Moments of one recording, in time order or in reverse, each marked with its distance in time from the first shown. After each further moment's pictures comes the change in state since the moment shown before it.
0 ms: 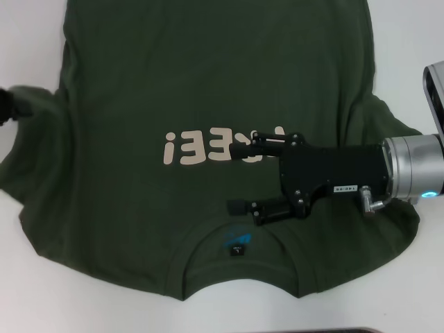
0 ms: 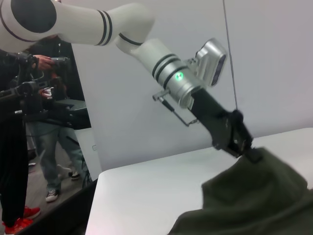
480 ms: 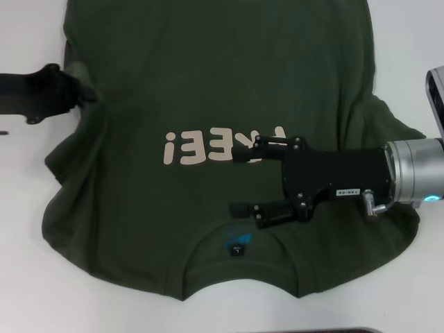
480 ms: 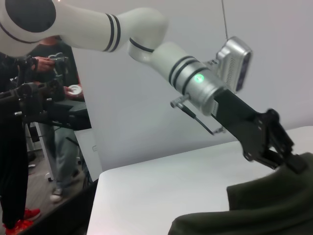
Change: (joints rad) left arm -0.063 -0.117 0.025 -0.032 -0.046 -0.100 0.002; right arm -0.012 0.000 0.000 0.001 0.000 -0.005 -0.001
